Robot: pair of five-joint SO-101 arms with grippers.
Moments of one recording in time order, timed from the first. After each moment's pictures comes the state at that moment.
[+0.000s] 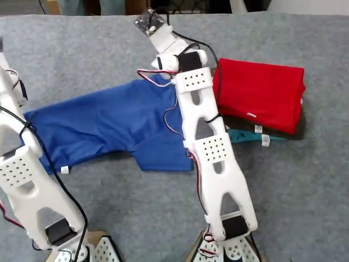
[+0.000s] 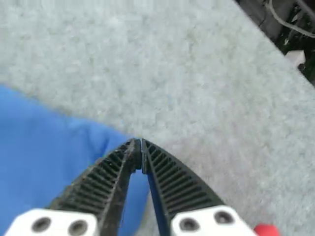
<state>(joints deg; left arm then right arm) -35.7 43.6 -41.5 75.7 -13.8 -16.4 71.7 -91.4 76.3 27.5</state>
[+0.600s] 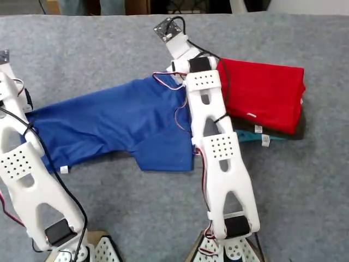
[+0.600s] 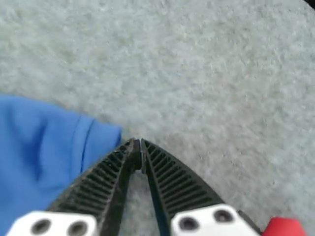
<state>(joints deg) -37.1 56.8 -52.3 77.4 -13.8 -11.3 74.6 -81.1 67.1 27.5</state>
